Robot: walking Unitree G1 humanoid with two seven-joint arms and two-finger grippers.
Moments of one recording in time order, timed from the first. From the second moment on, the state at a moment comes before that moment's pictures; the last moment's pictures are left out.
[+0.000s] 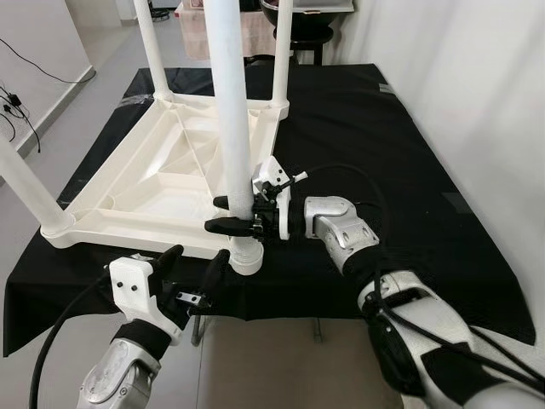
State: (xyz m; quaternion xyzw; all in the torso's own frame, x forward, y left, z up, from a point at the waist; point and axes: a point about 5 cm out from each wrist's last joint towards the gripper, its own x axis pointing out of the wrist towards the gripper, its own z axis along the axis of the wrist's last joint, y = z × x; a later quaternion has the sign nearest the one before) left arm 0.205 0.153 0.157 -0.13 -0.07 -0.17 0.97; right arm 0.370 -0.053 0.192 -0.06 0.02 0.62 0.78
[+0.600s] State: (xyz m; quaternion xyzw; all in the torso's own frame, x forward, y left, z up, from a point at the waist) left arm 0.199 0.157 0.163 -0.13 -0.07 -0.16 0.98; right arm 0.319 -0.035 0.166 -0.05 -0.02 0.34 0.94
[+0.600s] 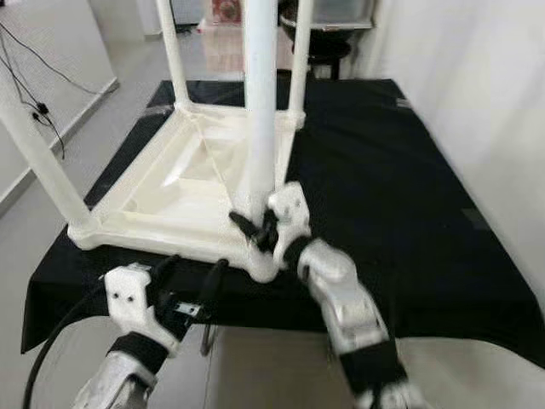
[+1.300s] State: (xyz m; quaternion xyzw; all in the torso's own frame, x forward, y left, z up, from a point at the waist) left arm 0.203 0.157 0.163 -0.13 -0.07 -0.17 0.97; right arm 0.359 -0.034 0.222 -0.07 -0.05 0.61 0.79
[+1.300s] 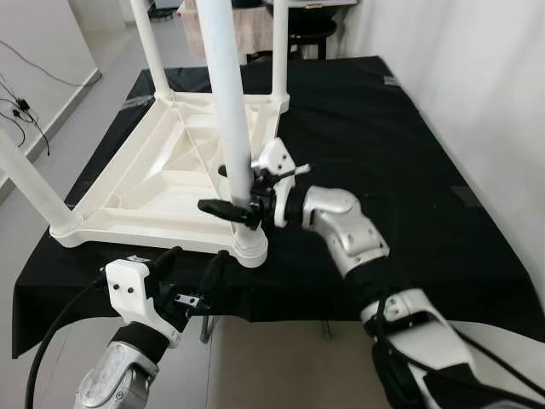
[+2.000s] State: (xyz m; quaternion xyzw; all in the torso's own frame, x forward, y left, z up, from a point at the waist) left arm 0.202 0.157 0.163 -0.13 -0.07 -0.16 0.98; right arm 0.363 -0.064 0.202 -0.08 -0.03 0.60 0.80
